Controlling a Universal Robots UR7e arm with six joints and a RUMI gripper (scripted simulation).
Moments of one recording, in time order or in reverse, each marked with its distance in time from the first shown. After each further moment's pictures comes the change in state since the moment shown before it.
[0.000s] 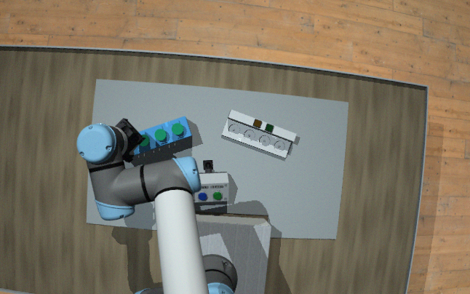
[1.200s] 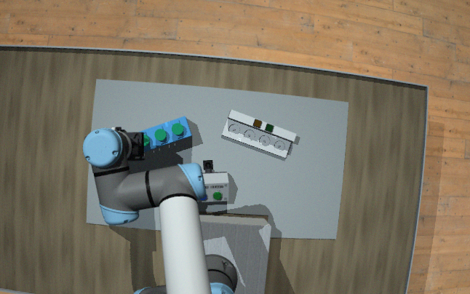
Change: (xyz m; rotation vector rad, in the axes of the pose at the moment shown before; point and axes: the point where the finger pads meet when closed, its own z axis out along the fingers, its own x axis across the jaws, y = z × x) arm 0.000 0.000 0.000 0.023 0.002 0.764
